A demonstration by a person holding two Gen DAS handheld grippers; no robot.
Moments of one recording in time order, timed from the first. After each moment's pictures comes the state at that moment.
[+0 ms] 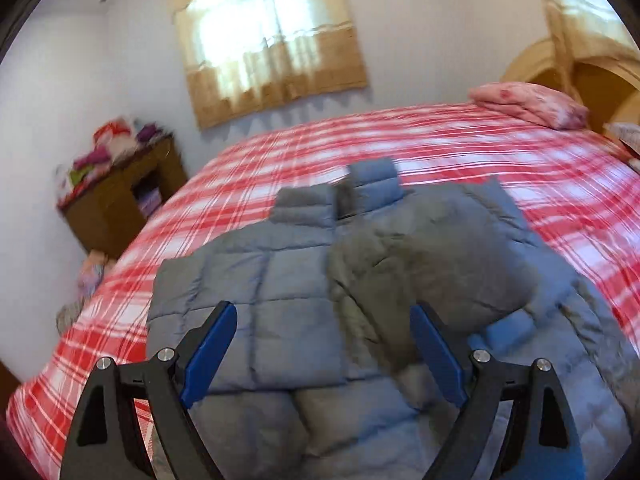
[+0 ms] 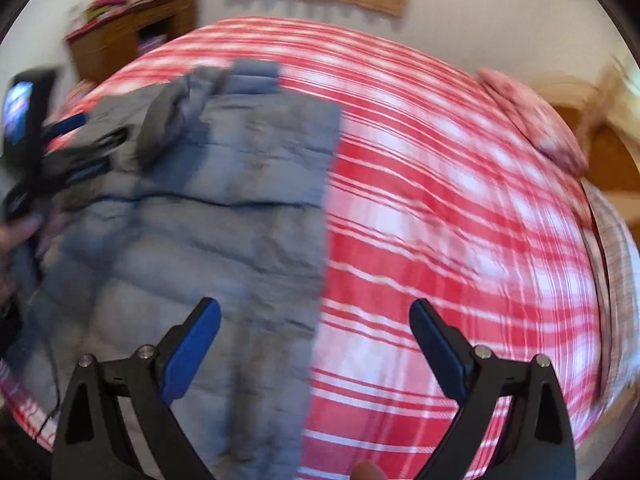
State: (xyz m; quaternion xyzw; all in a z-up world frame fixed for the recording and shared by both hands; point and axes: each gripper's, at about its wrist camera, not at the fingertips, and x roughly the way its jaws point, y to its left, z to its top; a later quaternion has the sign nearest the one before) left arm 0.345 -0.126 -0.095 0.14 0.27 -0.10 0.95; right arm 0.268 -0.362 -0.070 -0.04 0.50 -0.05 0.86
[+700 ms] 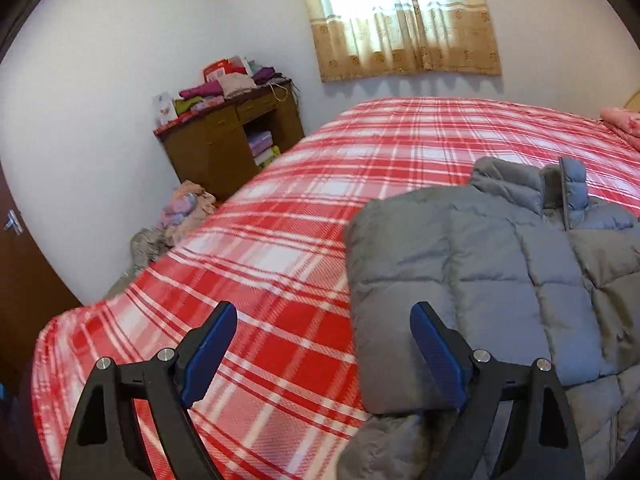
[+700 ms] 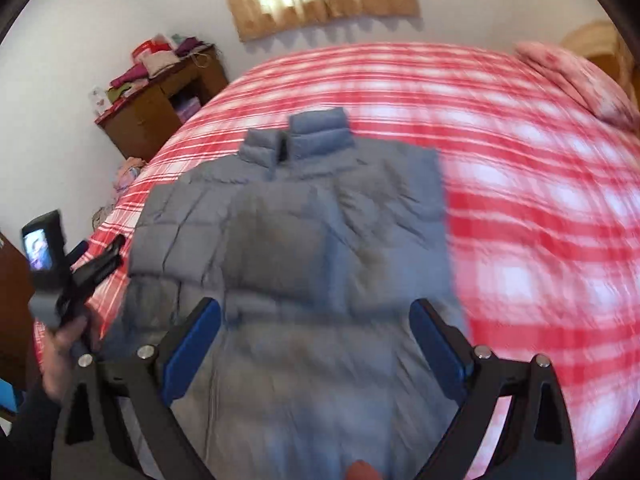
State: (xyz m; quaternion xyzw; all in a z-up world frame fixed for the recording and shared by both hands) left arm 0.400 0.035 -0.116 0.07 0.33 0.12 0.94; right arm 0.399 -0.274 -0.083 0.08 0.45 0.07 0.88
